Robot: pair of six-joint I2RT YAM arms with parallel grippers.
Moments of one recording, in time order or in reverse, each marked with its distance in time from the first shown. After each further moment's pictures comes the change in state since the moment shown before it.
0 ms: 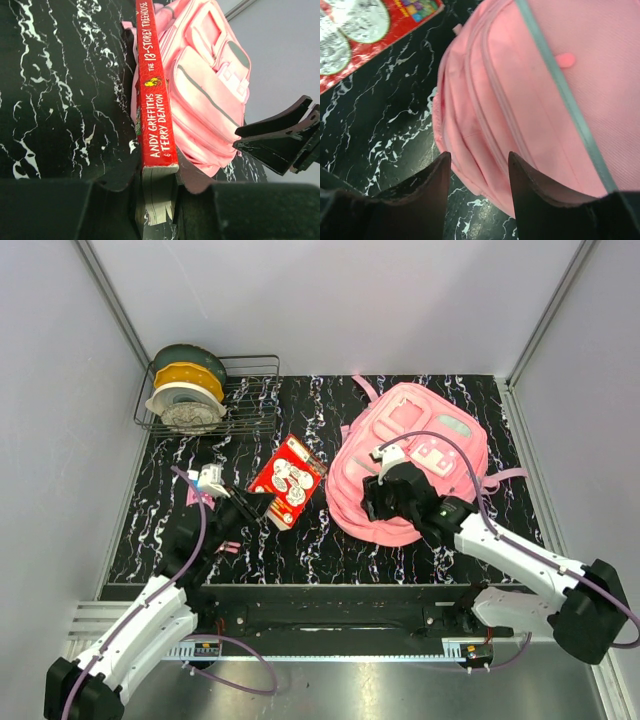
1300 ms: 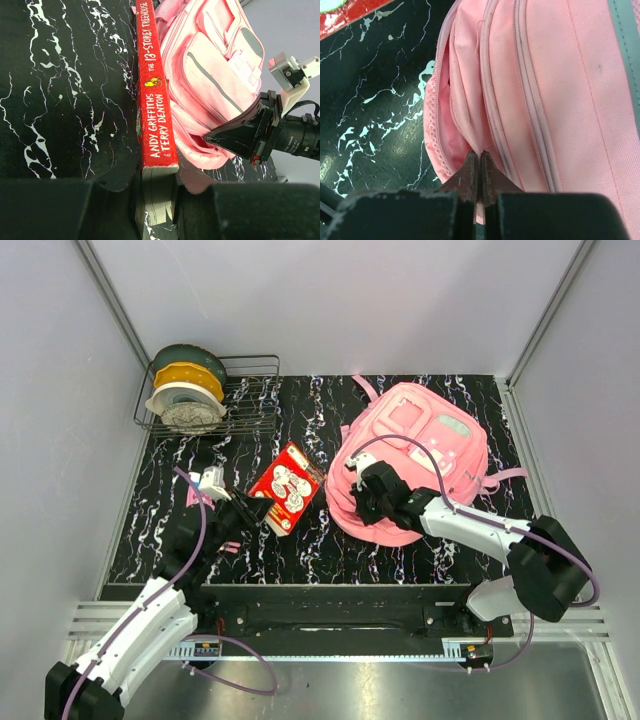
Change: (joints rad) left arm 0.000 -0.026 0.008 -0.113 0.005 0.027; right arm -0.001 0.296 0.029 0.069 -0.148 -0.101
